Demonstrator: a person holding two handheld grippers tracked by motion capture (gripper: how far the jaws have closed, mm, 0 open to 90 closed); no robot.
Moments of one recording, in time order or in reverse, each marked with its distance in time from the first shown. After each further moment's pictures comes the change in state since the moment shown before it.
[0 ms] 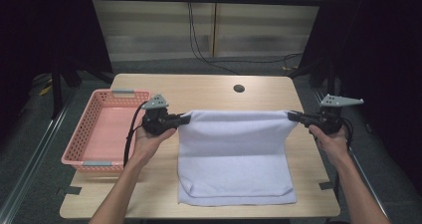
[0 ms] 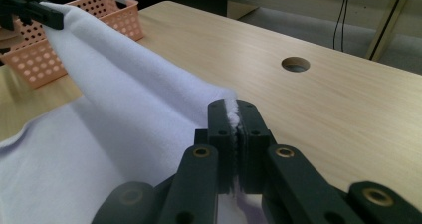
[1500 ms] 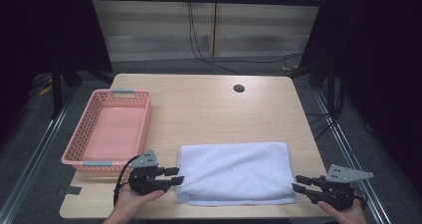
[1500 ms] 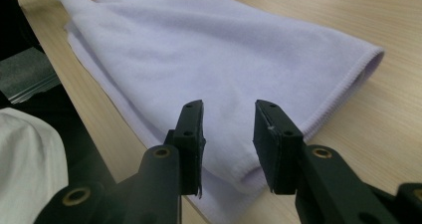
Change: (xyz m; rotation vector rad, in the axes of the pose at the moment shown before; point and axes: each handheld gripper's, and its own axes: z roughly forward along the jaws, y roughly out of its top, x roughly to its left) left arm -0.063 -0.091 -0.036 0.173 -0.124 -0.027; right arm 0.108 -0.114 -0.060 0.152 0.029 -0.027
